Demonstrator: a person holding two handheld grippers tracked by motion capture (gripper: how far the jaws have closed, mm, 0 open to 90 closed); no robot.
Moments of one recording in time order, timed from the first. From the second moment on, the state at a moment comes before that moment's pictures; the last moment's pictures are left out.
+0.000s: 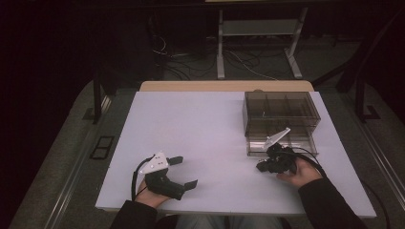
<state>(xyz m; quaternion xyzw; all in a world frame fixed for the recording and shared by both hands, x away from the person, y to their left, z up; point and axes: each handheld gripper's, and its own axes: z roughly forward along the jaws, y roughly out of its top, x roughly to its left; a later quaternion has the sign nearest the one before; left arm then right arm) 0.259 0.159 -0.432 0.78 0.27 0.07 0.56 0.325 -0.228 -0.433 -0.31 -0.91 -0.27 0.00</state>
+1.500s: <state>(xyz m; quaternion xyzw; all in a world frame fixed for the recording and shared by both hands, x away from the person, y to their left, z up) 0.260 0.162 -0.433 0.78 0.28 0.07 0.56 0.324 -0.293 -0.367 -0.35 -0.86 -0.38 0.03</state>
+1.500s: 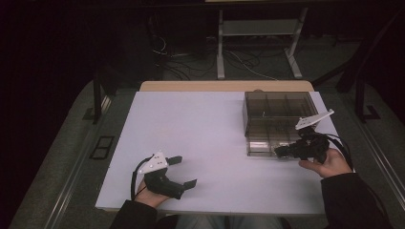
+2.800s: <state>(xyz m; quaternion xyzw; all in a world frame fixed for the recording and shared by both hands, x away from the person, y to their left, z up) 0.260 0.162 -0.433 0.78 0.27 0.07 0.56 0.357 -0.325 -0.343 -0.39 -0.83 -0.40 -0.03</state>
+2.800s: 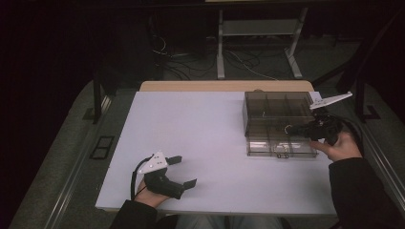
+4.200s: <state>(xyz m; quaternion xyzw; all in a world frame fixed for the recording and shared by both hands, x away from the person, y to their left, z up) 0.260 0.160 -0.434 0.78 0.27 0.07 0.55 0.380 -0.319 -0.390 -0.41 -0.84 -0.35 0.01</state>
